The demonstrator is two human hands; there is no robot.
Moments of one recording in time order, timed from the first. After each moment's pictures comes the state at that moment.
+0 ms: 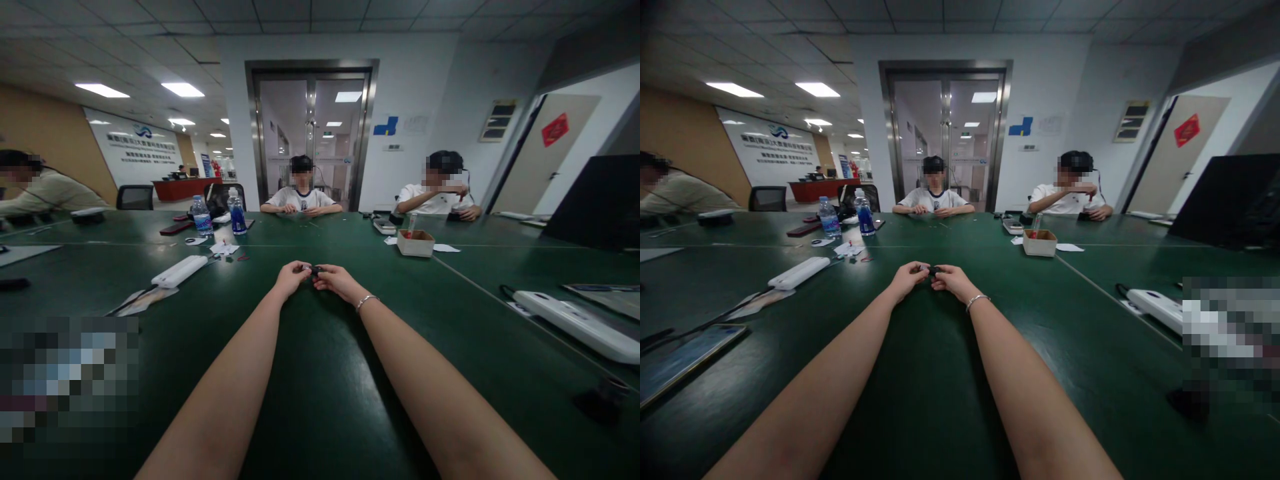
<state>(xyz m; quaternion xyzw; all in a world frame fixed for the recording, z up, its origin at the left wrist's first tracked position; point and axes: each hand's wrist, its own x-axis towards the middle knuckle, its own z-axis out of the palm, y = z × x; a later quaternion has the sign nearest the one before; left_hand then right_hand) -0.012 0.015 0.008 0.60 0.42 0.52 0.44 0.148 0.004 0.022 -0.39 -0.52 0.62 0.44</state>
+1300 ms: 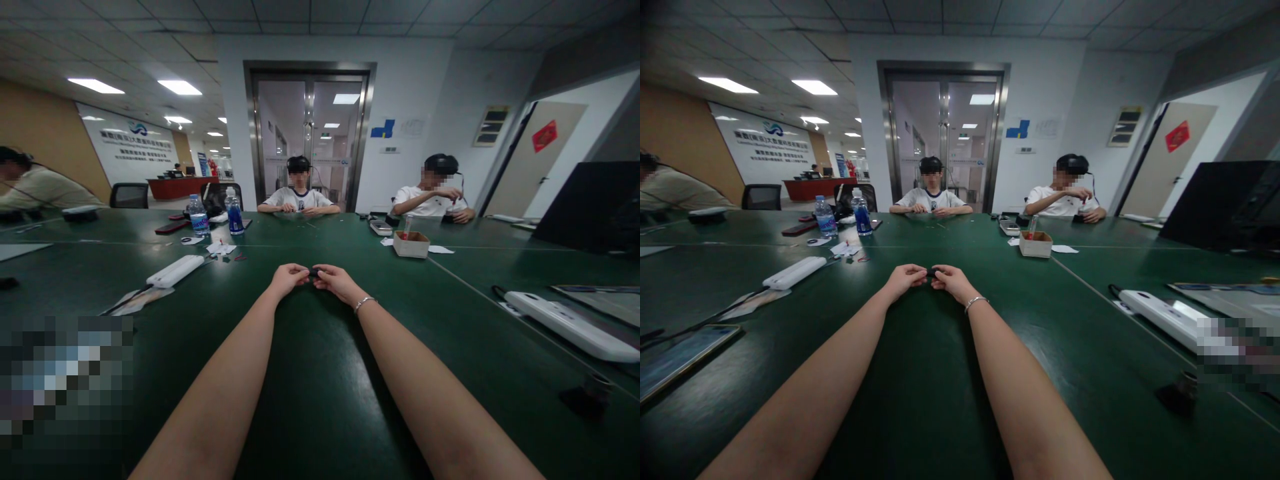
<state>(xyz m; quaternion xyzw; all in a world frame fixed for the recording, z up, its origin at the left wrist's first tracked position) -0.014 0.014 0.011 0.57 0.43 0.50 0.50 0.153 0.009 0.012 -0.36 -0.51 0.62 0.48</state>
